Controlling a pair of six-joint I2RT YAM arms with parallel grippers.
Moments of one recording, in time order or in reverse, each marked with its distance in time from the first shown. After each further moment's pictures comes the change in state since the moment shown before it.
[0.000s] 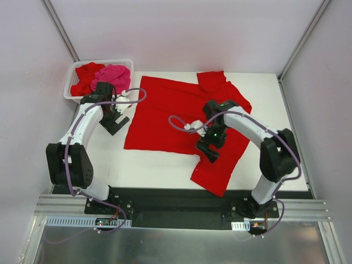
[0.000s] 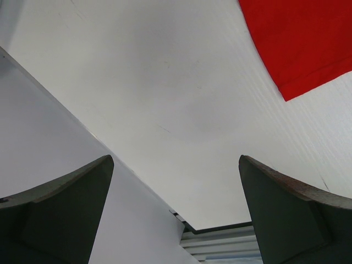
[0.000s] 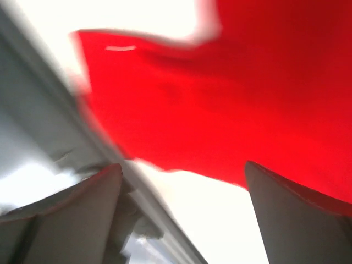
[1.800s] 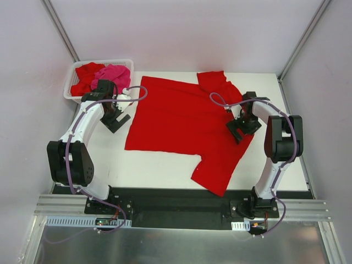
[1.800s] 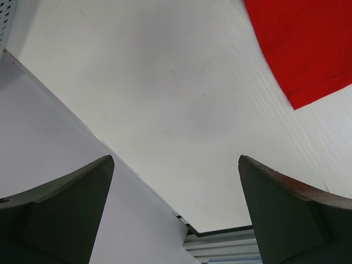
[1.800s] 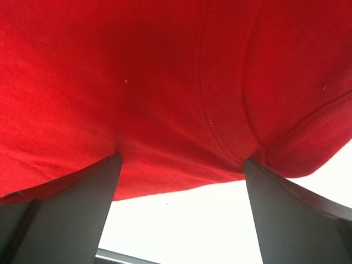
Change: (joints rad) left arm -0.010 0.029 0.042 -0.002 -0.004 -0.003; right arm -0.529 0.171 -0.036 0.404 0.309 0.060
